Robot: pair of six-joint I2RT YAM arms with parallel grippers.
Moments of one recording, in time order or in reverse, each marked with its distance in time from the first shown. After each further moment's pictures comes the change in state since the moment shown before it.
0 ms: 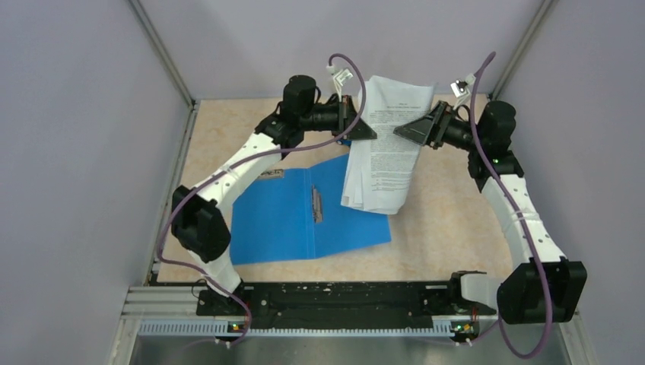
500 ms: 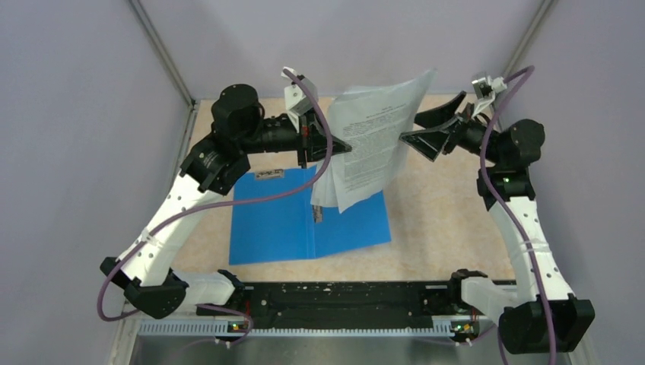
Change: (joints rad) left arm -0.089 -0.473 0.008 -0.348 -0.024 0.614; right arm 0.000 -0.167 -0.045 0.325 -0.082 -0.028
